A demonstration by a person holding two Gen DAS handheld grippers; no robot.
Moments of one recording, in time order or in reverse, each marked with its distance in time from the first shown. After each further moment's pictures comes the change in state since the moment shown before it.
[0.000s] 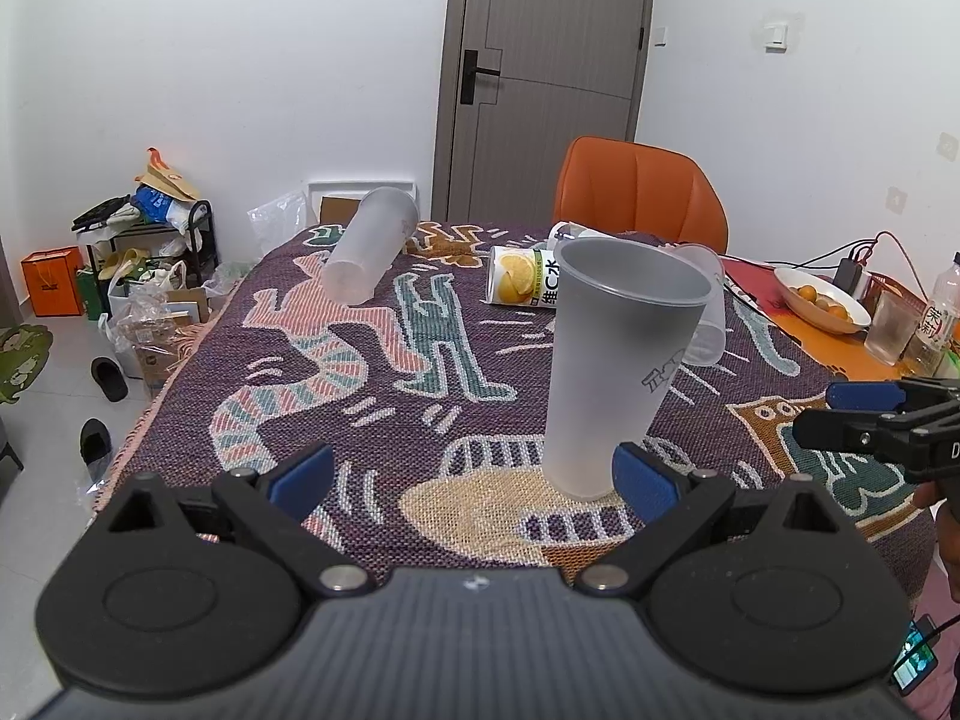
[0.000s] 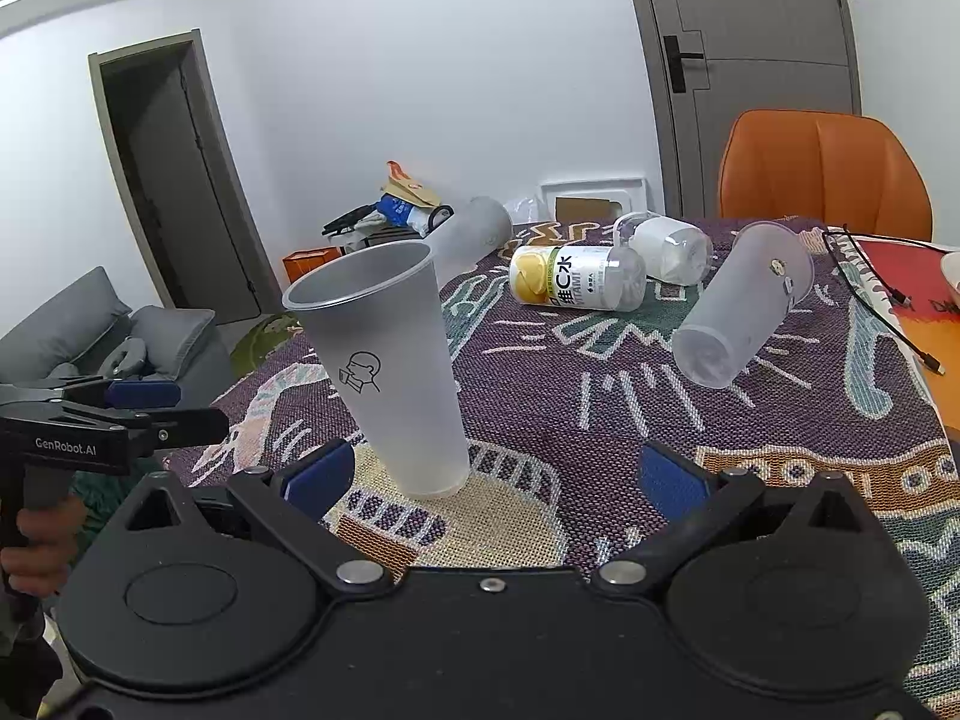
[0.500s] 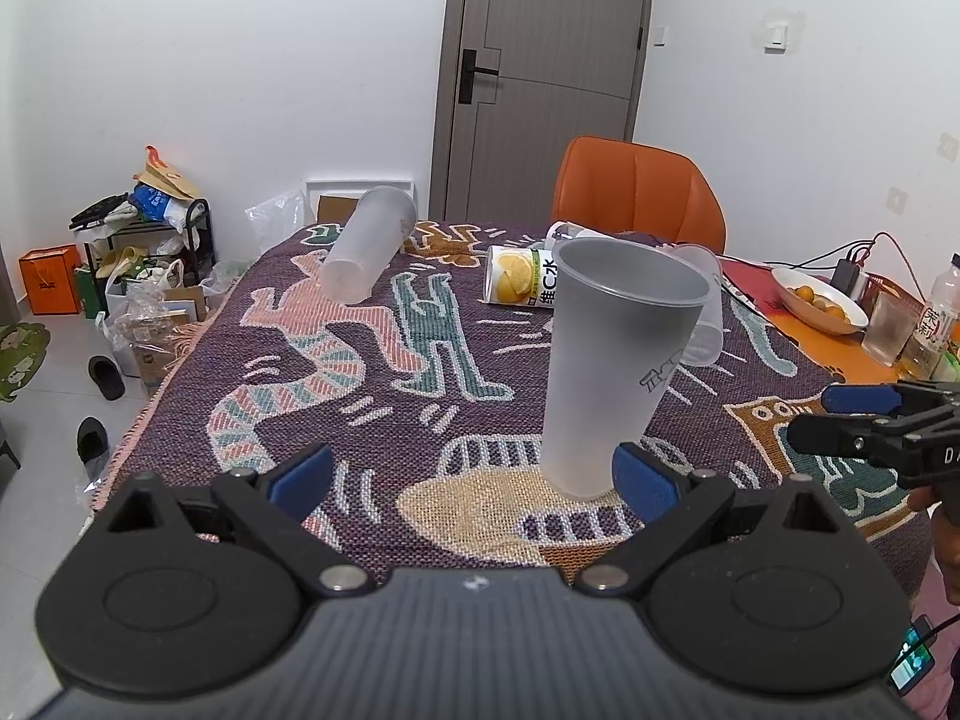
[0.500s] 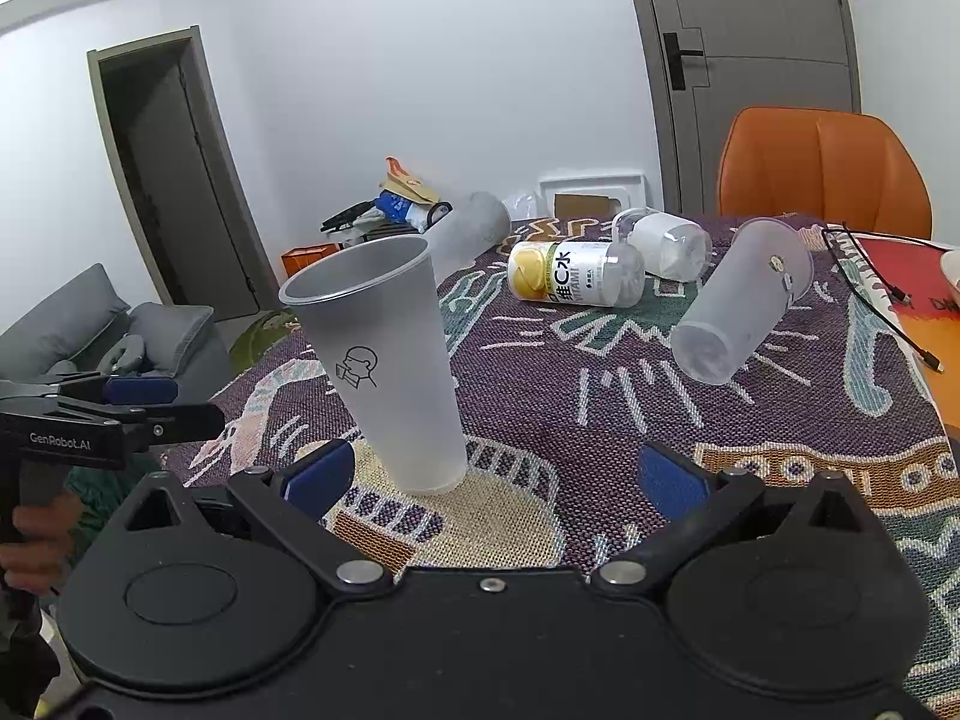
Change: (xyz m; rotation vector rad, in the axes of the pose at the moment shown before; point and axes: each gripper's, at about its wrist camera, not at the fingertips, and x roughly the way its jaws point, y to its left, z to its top) left arm 0.000 0.002 -0.002 -0.003 0.001 -0.006; right arm 0.002 0.000 -0.001 -0.002 0.009 -0.002
